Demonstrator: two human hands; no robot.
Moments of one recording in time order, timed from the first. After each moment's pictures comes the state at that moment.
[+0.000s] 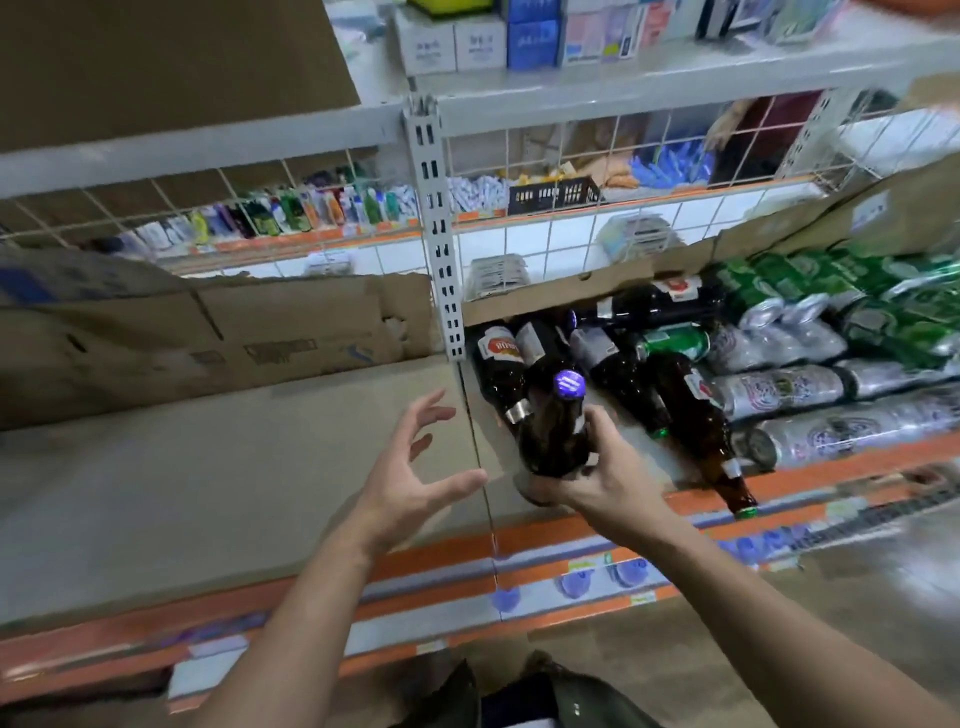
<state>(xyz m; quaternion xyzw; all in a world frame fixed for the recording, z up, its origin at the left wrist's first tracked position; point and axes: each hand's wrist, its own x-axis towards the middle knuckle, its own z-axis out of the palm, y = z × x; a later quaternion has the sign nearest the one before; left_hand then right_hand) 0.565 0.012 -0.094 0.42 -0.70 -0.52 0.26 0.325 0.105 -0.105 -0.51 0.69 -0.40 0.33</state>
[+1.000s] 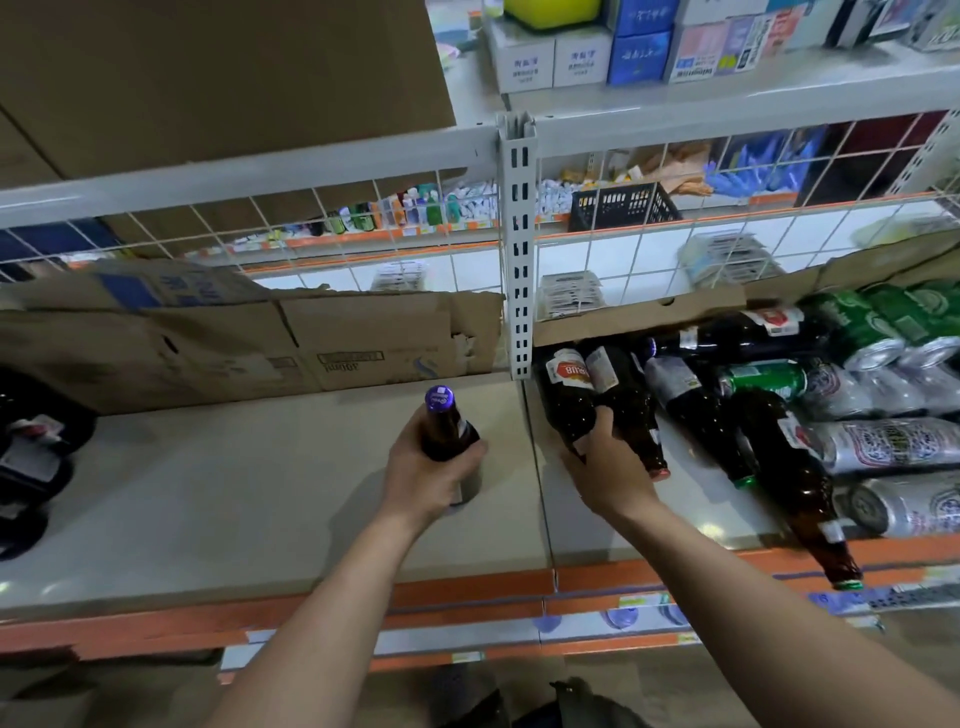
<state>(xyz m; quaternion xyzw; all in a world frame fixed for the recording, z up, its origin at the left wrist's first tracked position) 0.580 -0.038 -0.100 0.55 -0.56 -0.49 0.38 0.358 0.000 -0.158 -0.50 0.80 -0.22 0.26</state>
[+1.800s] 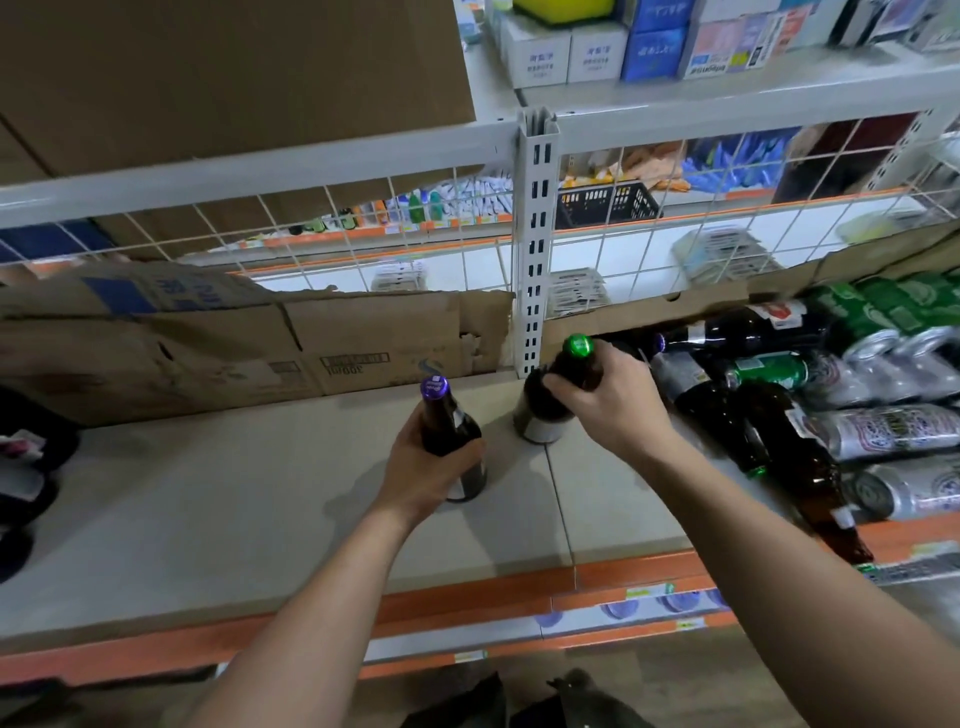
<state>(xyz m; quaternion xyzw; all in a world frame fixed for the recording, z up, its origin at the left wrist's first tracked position) 0.607 -0.068 -0.115 0.52 -0.56 -0.54 0.36 0.375 -0.034 -0.060 -0.53 0.75 -0.36 0.18</state>
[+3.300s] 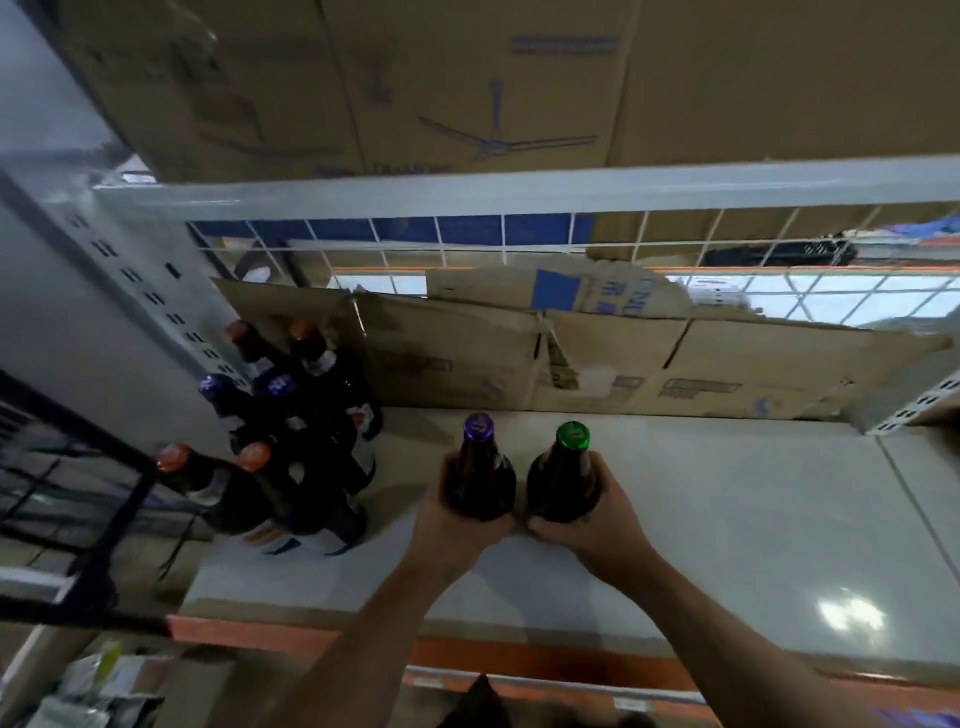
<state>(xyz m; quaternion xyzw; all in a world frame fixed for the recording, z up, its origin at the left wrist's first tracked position) 1.007 -0.154 -0.186 0.57 -0.56 -0.49 0.36 0.802 -0.121 -0.167 -0.50 0.64 -0.39 0.44</state>
